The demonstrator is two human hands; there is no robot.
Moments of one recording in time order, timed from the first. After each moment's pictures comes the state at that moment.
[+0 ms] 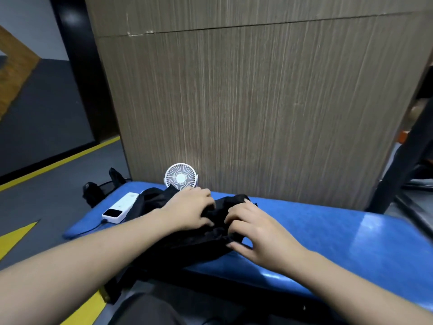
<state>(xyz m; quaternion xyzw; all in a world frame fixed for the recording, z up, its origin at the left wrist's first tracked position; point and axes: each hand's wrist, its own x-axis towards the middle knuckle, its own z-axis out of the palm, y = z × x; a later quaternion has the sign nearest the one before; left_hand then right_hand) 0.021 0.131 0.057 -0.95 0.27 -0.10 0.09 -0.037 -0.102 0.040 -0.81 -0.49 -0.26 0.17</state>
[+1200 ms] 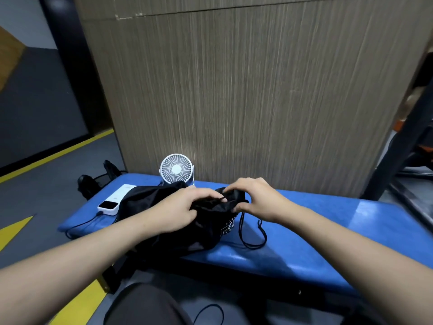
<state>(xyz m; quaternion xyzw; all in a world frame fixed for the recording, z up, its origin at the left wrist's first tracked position) -0.034 0.134 0.071 -0.92 0.27 -0.02 -0.29 0.009 -0.106 0.064 -0.92 -0.33 -0.06 0.23</state>
